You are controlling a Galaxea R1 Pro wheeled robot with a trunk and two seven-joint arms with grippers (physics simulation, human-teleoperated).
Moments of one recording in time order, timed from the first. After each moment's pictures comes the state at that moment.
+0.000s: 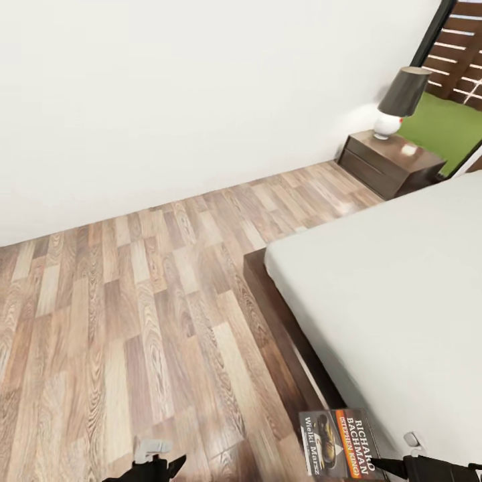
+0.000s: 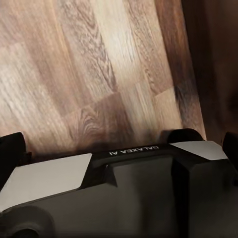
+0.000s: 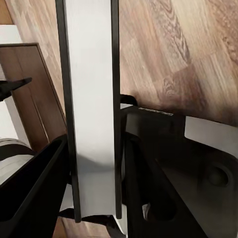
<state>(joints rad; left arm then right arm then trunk) -0.35 0.09 -0.01 -0.34 0.18 -0.04 -0.52 -0.41 -0.48 -0.15 -0.32 -0.04 0.26 1.33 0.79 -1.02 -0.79</state>
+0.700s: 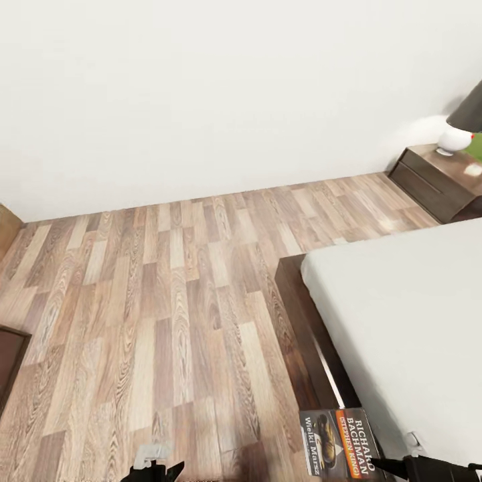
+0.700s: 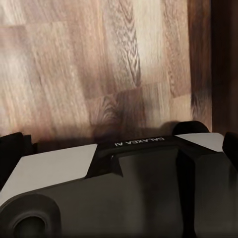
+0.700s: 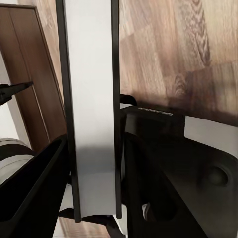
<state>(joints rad) -0.35 0.10 -0.01 -0.31 0.16 -0.05 -0.51 -0.41 -0.48 -0.15 -0.32 -0.04 0.26 1.33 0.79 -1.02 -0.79</state>
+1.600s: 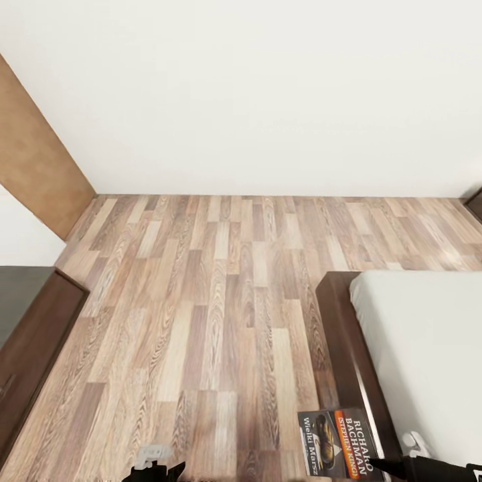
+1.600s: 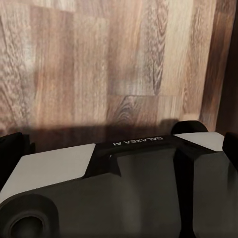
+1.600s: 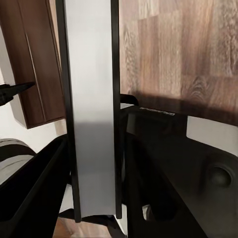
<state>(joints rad) -0.35 0.09 -0.01 -0.31 0.16 -0.05 -0.51 -0.41 -0.47 -0.15 -0.32 -0.04 0.26 1.33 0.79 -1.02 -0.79</state>
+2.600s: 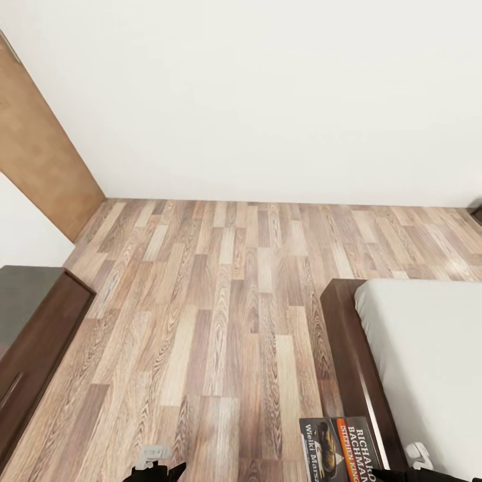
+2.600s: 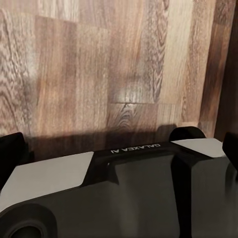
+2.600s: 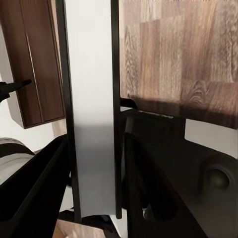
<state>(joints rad) -0.35 0.09 -0.01 -0.31 0.16 -0.05 -0.51 -0.41 -0.47 -0.16 -0.23 -0.05 0.17 1.33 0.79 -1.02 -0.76</state>
